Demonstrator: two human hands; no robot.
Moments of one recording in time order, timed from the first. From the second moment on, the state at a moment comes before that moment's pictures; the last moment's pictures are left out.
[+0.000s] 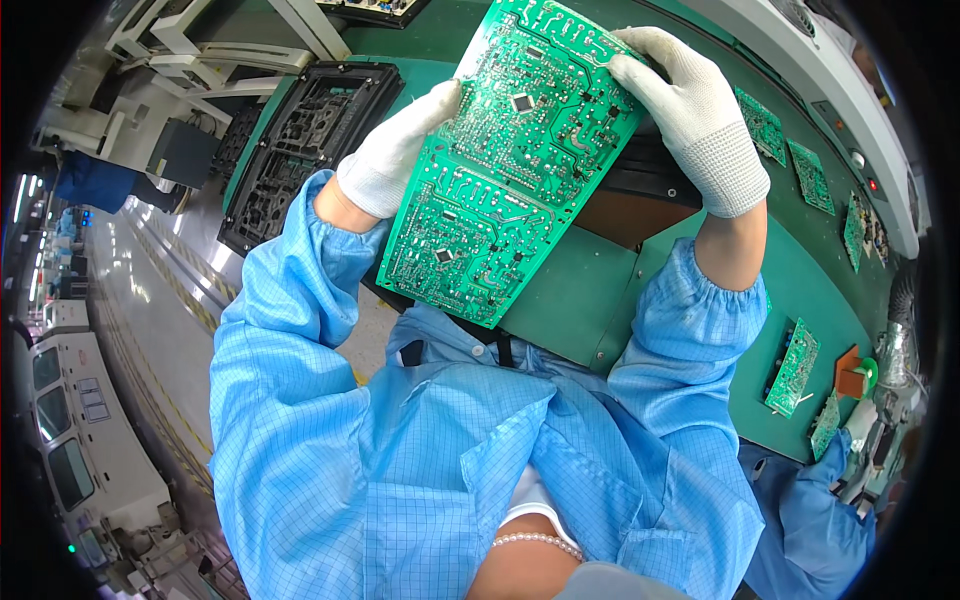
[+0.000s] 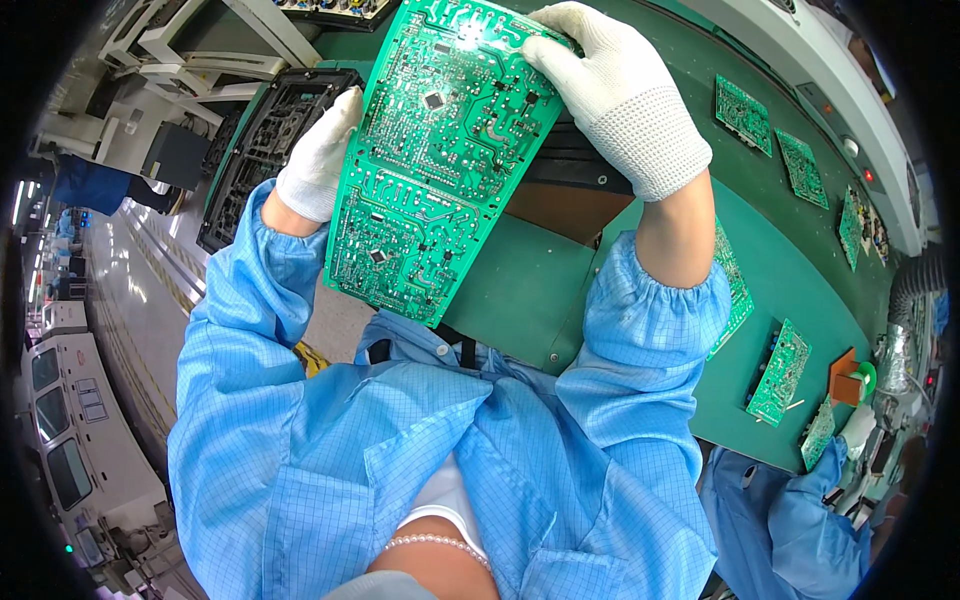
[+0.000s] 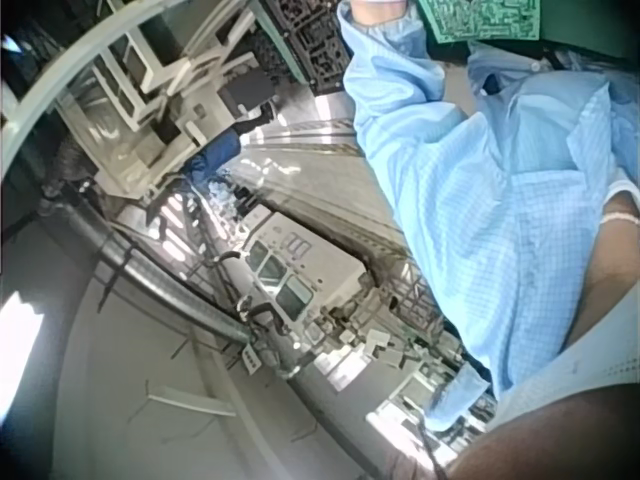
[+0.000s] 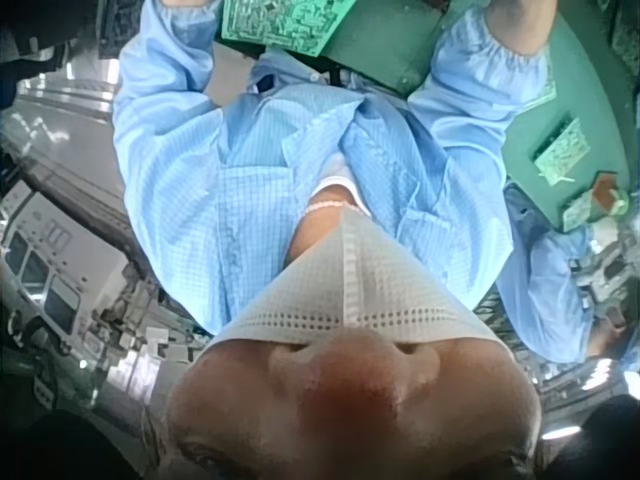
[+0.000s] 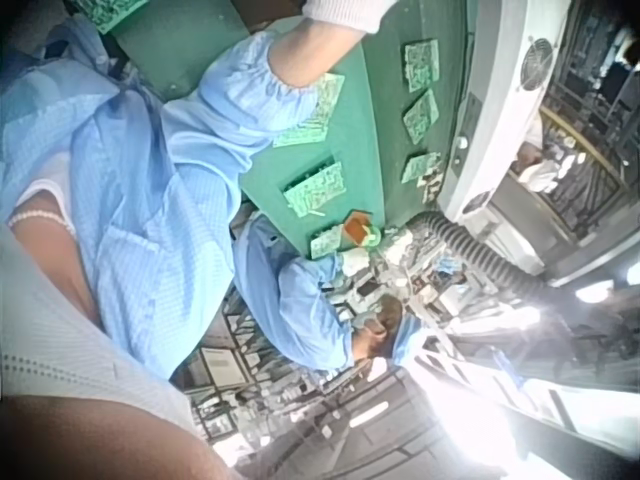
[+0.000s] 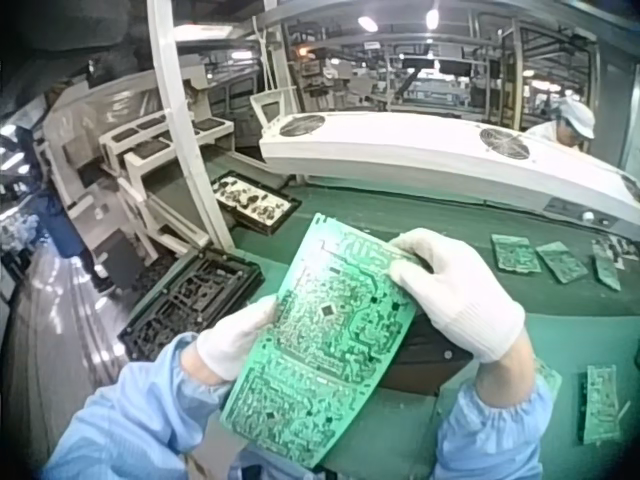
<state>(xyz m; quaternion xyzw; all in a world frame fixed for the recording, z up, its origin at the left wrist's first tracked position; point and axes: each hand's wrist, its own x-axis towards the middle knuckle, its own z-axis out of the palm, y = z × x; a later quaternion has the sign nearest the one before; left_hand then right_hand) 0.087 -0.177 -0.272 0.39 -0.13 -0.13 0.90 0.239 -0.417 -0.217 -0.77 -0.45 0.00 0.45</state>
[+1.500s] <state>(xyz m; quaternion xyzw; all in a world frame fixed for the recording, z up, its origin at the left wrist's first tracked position) 0.084 -0.183 -0.260 0.44 -0.01 -0.15 0.89 0.237 -0.417 -0.217 -0.79 -0.43 0.02 0.44</state>
